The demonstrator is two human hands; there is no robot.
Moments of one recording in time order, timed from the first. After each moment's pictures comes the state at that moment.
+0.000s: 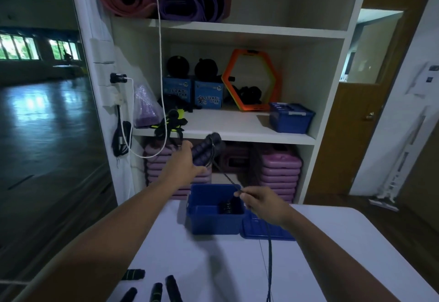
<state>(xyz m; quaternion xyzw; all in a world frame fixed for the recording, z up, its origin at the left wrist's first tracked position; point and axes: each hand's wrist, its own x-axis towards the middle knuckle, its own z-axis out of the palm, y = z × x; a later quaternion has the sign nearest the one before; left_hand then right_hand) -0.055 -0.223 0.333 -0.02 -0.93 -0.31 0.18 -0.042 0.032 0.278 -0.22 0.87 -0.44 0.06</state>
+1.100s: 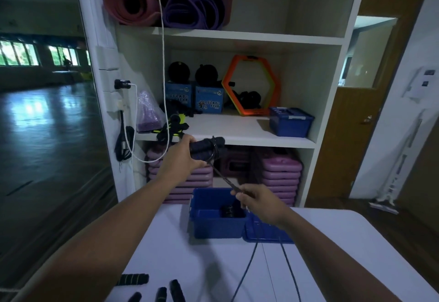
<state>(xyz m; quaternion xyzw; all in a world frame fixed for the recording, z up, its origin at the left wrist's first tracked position) -0.050 -0.239 0.349 -0.04 -0.91 -0.34 0.25 -0.032 0.009 0.292 -0.23 0.87 -0.43 0.03</state>
